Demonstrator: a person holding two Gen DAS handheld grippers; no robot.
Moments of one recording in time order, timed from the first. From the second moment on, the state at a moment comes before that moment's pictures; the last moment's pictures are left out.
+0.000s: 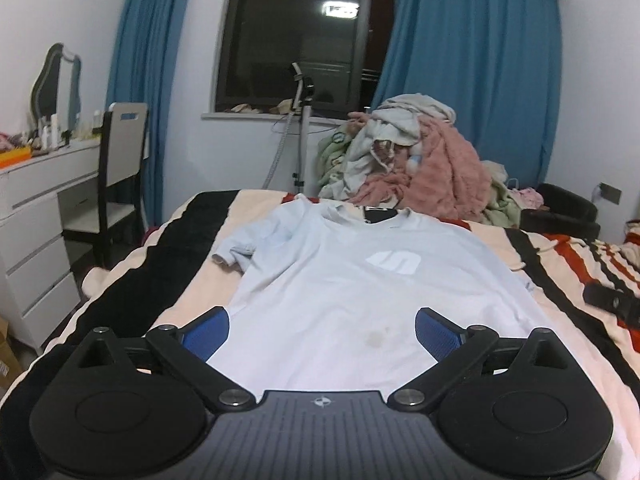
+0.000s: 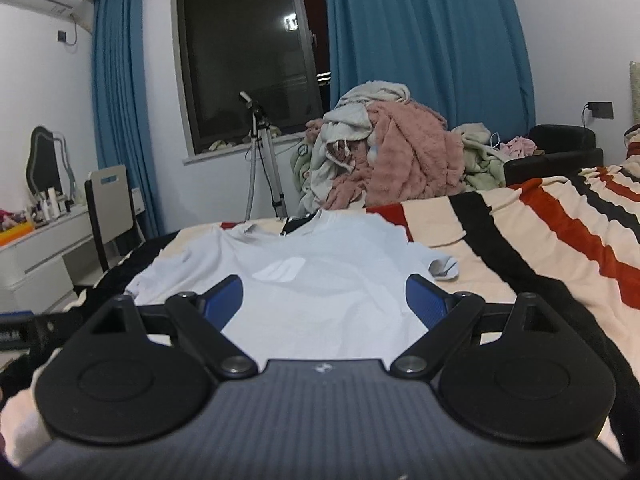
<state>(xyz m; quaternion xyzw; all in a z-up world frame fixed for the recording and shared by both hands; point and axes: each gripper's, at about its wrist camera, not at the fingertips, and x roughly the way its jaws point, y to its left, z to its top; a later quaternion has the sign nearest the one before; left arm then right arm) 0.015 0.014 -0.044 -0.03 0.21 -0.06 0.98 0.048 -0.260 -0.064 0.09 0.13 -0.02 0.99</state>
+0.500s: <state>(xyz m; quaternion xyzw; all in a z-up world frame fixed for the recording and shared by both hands) 0.088 0.054 -0.075 -0.15 0.28 -0.02 0.95 0.071 -0.241 -0.088 0.13 0.19 0.01 0.97</state>
